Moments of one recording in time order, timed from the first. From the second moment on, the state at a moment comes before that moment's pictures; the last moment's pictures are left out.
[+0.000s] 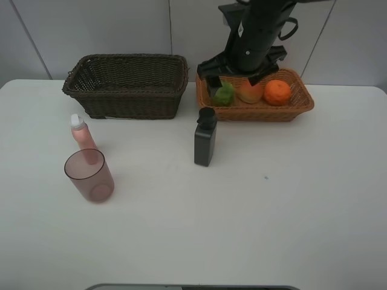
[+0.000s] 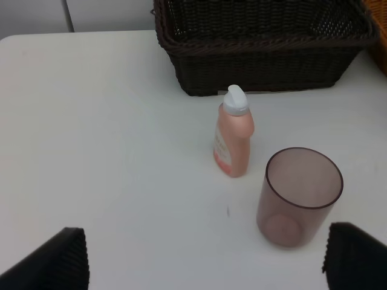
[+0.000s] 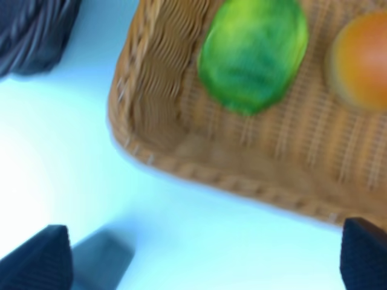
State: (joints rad) left arm -0.11 -0.01 -0.50 0.01 1.07 -0.04; right arm 0.58 1.90 -1.51 -0.27 0.89 0.38
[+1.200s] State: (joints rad) left arm -0.11 -0.01 -0.50 0.01 1.07 -0.04; right arm 0.66 1.94 -1.51 -0.14 0.96 0.80
